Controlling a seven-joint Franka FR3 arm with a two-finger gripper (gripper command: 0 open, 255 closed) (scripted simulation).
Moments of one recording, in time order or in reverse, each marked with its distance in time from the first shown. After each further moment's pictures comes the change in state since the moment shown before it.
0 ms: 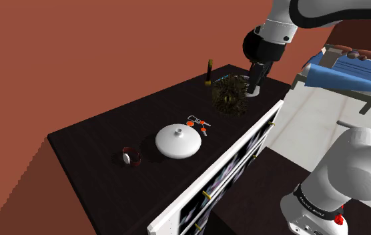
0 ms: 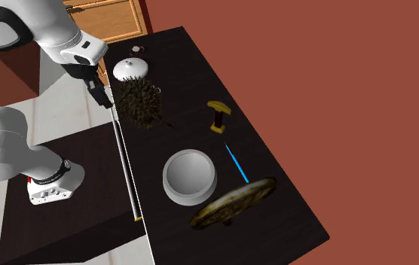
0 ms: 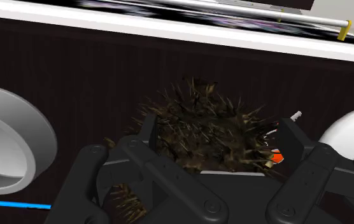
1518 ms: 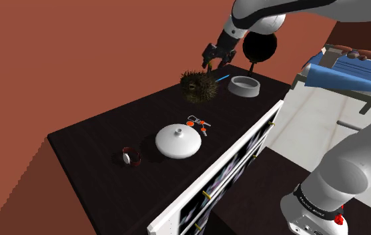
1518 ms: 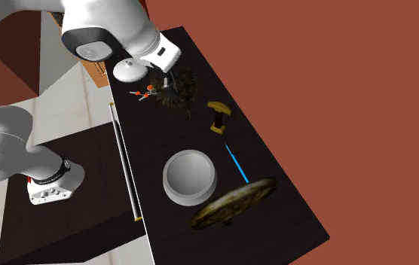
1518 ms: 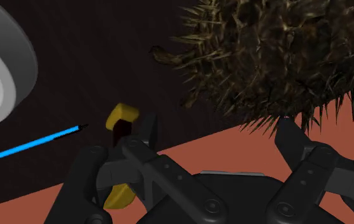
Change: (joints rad) arm -0.238 0.507 0.134 0.296 0.216 0.500 0.208
